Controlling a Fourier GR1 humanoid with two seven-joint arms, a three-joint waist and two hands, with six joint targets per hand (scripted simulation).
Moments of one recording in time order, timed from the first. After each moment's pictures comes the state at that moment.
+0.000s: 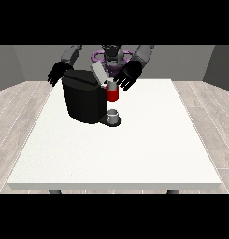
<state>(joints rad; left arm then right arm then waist) -1.16 0.41 0.12 -0.61 -0.67 -0.16 -0.12 -0.33 -0.05 -0.06 -1.38 -0.04 -0.17 -0.03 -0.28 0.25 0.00</state>
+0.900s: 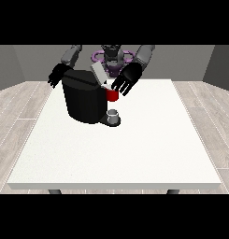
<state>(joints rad) -1.17 0.43 0.08 -0.62 -0.73 -0.16 -0.16 -0.35 -0.04 -0.06 -1.37 -0.04 -0.18 -0.05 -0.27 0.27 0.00</state>
